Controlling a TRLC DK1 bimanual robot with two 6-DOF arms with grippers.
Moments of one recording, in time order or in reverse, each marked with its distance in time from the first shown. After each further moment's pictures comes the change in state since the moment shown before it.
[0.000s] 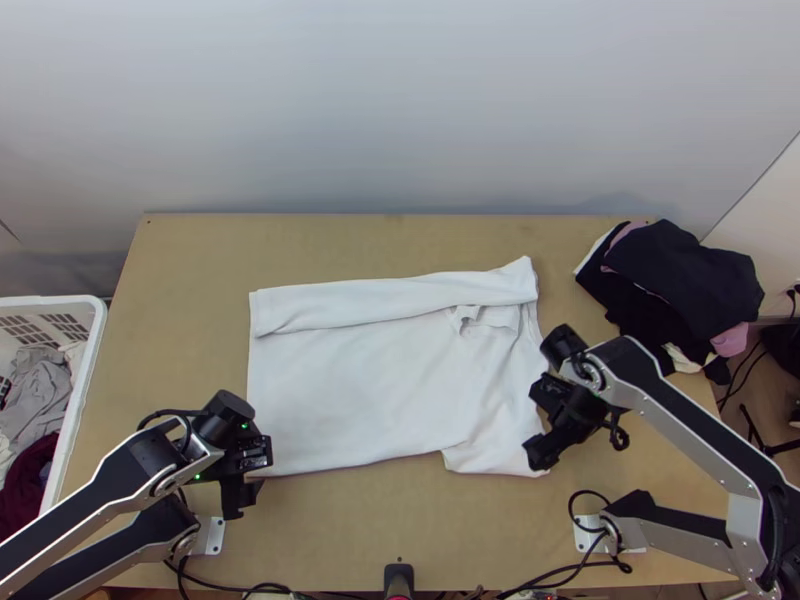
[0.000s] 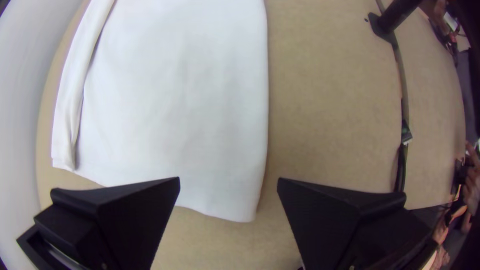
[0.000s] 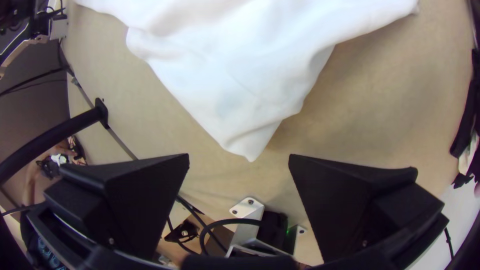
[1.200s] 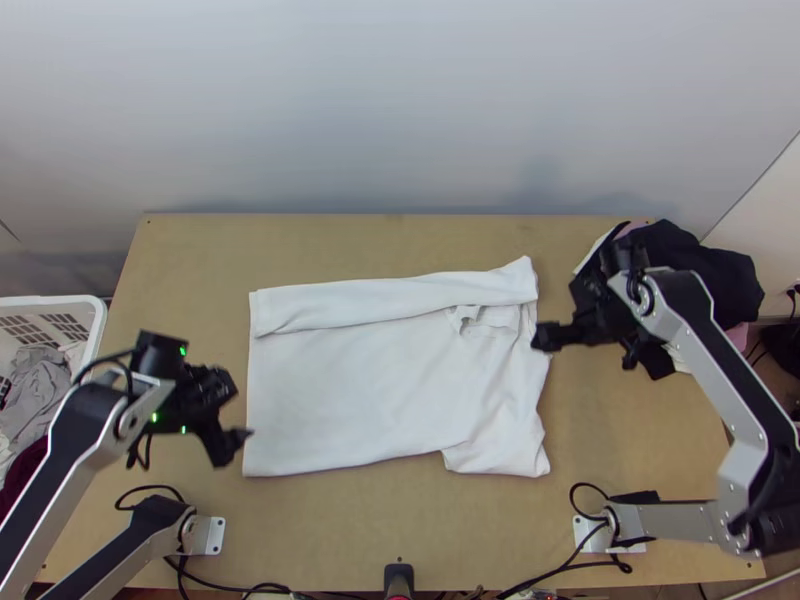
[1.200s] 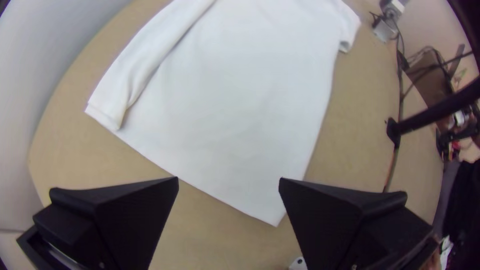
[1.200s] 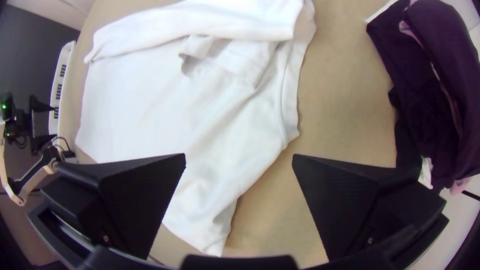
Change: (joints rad) left arm 0.483 0.098 0.253 -0.109 0.236 0.022; right arm -0.307 0.158 0.366 0.238 -0.022 0.127
